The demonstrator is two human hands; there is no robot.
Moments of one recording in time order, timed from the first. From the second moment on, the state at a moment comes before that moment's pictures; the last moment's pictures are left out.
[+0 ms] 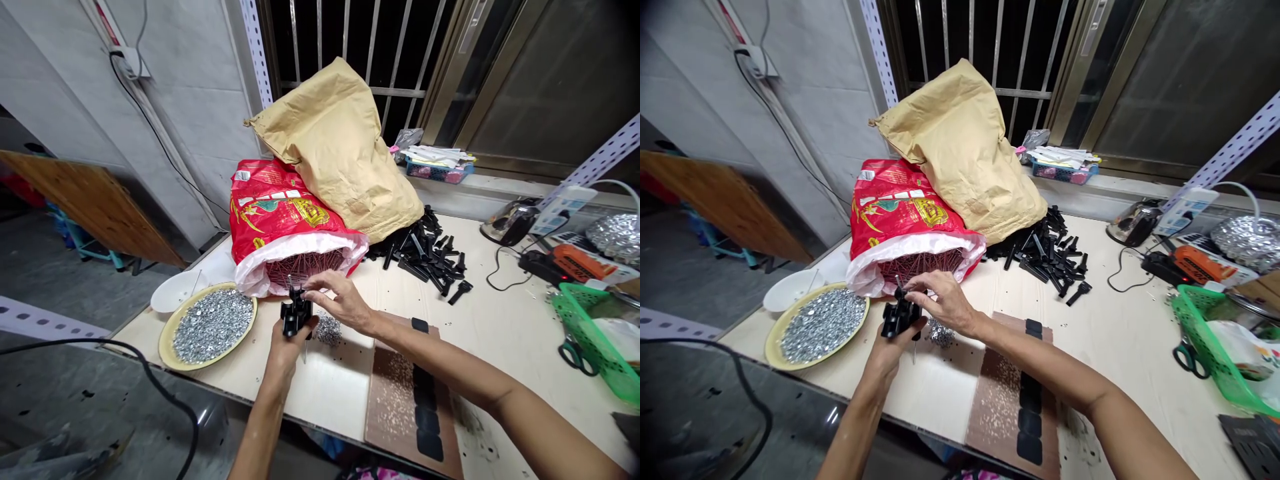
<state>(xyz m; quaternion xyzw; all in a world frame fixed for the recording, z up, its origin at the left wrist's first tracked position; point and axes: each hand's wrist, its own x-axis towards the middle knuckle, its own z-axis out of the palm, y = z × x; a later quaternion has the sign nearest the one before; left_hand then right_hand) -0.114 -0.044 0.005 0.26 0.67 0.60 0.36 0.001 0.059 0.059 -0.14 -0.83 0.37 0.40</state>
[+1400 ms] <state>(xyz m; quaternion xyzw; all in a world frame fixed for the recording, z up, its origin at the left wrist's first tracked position) -0.122 -0.043 0.017 0.40 0.72 0.52 0.22 0.023 0.074 0.113 -0.17 -0.94 0.20 0.21</state>
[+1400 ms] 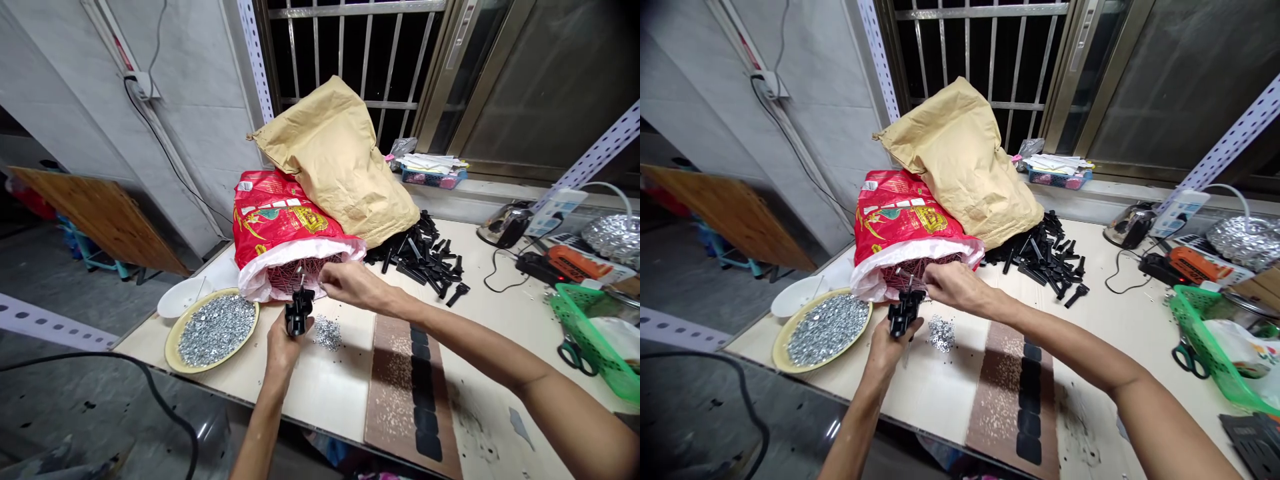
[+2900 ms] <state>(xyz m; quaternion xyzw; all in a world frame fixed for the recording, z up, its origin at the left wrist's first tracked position) -0.131 -0.035 -0.002 0.48 0.79 0.35 0.15 -0.052 0.096 0.090 -0.35 -0.89 0.28 0.13</state>
